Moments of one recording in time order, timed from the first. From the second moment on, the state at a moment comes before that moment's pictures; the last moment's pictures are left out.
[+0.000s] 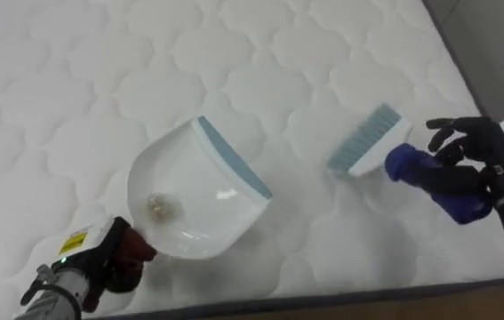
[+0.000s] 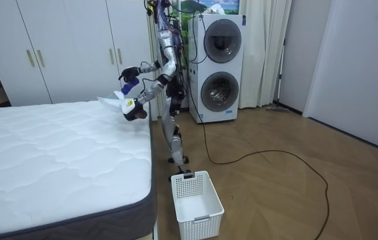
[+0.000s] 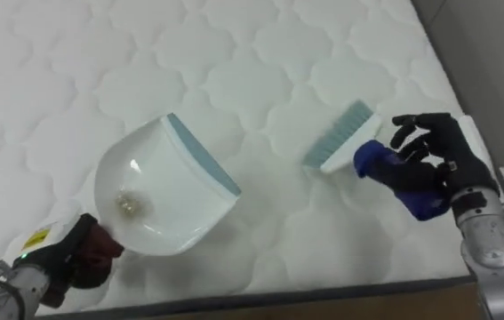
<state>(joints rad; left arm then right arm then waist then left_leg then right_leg) 0.06 0.45 -0.12 0.60 0.70 -0.22 0.12 -0.08 -0.57 0.00 0.51 0.08 -0.28 -0.11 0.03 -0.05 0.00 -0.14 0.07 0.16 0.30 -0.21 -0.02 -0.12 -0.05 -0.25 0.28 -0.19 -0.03</state>
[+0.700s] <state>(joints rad) 0.11 0.41 -0.07 0.35 0.57 -0.23 0.20 0.03 -0.46 -0.03 0.49 0.03 -0.26 -0.34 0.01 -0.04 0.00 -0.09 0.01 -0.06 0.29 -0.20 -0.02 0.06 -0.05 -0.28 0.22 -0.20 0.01</state>
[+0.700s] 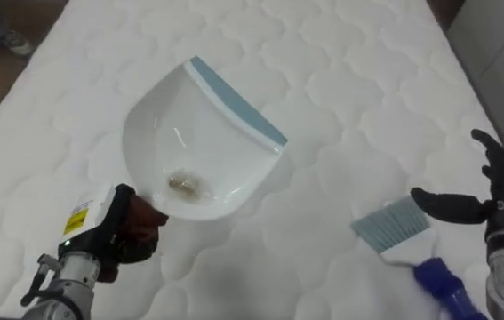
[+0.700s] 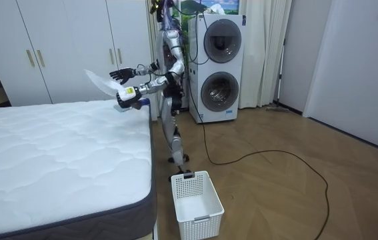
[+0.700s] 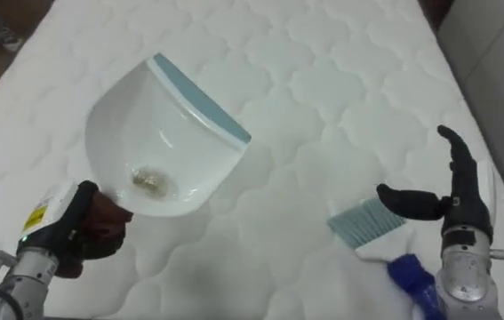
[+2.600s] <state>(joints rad) 0.11 0.30 -0.08 0.44 0.44 -0.24 0.19 0.12 -0.33 0.11 0.42 -0.10 -0.30 -0.44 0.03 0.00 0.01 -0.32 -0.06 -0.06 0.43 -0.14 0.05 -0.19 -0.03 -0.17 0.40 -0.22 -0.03</state>
